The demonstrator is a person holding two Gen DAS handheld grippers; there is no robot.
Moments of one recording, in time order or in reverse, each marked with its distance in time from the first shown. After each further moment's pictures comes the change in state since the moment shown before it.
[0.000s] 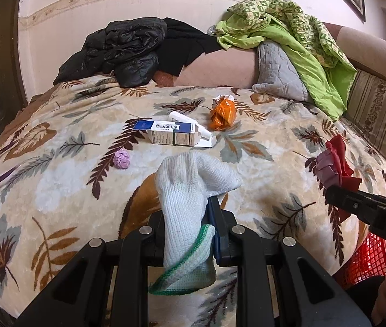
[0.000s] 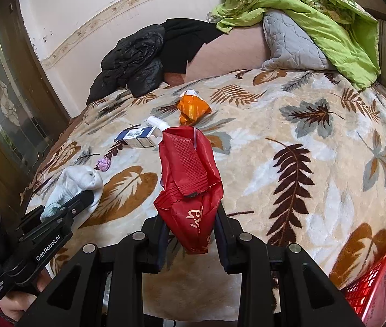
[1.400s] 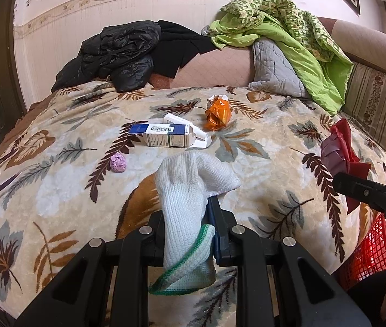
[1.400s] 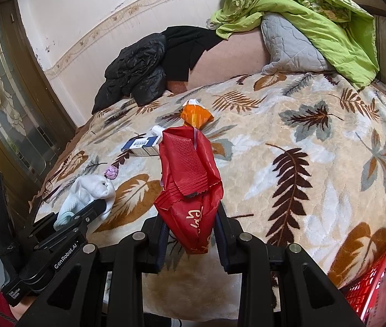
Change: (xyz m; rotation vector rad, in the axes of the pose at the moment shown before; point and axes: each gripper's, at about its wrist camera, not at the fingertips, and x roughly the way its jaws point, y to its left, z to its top) left arm -0.001 -0.007 -0.001 0.014 -0.003 0.007; right arm -0.015 0.003 0.002 0.026 -0.029 0.032
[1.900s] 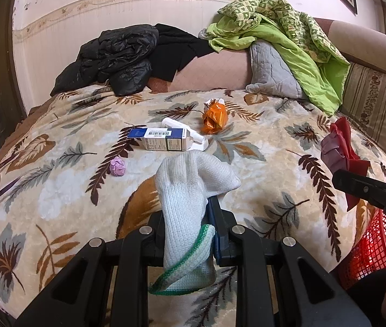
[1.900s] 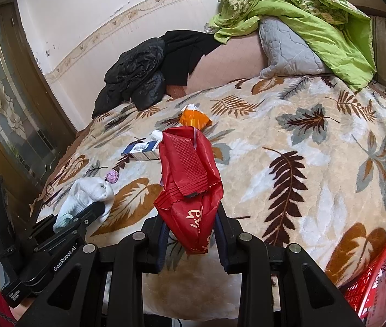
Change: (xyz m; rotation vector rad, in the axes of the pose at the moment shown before) left arm -0.006 -0.004 0.002 0.012 -0.012 -0.003; right arm -0.009 -0.004 0.001 0.013 -0.023 0.002
